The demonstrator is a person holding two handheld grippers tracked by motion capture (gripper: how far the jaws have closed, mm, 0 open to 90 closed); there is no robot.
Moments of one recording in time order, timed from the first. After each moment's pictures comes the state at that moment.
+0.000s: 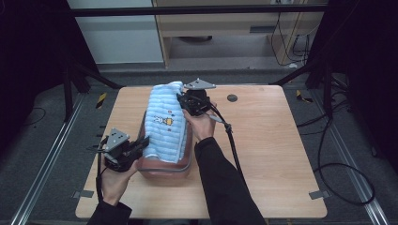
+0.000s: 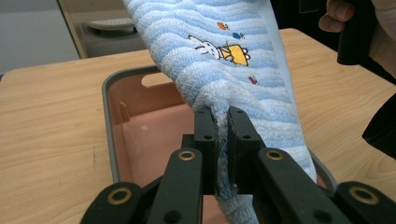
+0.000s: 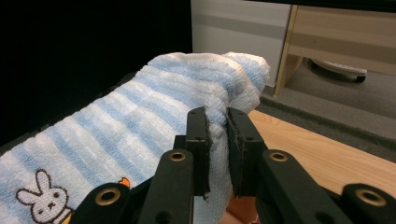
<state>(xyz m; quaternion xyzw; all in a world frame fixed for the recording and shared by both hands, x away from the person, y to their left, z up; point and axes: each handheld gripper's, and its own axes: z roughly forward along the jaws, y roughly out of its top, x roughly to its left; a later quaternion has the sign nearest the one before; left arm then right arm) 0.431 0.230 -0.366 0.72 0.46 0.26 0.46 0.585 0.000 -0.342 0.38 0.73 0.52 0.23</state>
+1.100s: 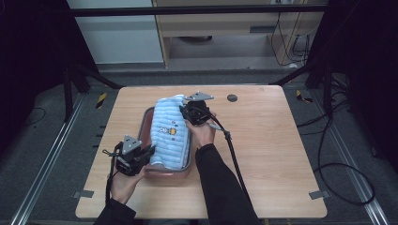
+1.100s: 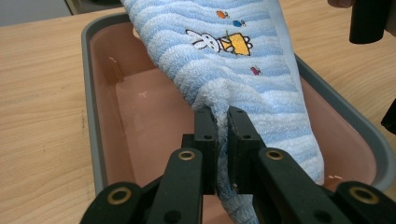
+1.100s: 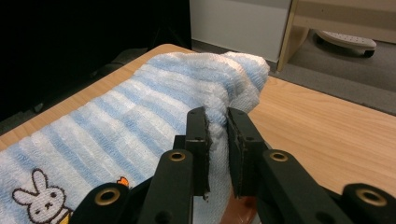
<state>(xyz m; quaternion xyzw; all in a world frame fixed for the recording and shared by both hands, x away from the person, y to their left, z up) 0.442 0.218 -0.408 0.75 0.47 0.24 0.40 0.596 -0.001 -0.399 0.40 0.75 0.49 0.22</state>
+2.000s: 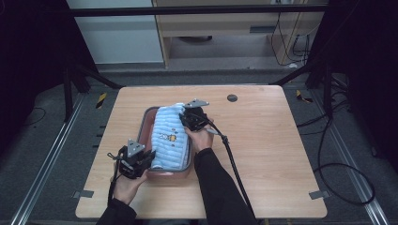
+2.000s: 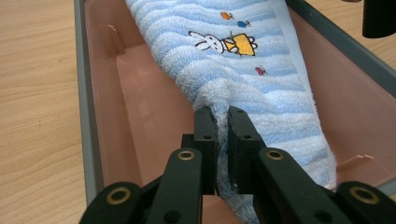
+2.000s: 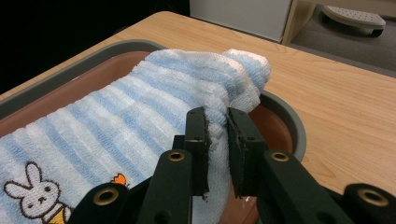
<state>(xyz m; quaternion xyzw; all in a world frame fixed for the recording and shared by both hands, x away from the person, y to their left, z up) 0.444 0.218 -0.430 0.76 0.48 0.24 0.37 0.600 0.007 -0.432 0.40 0.77 0.46 0.21</state>
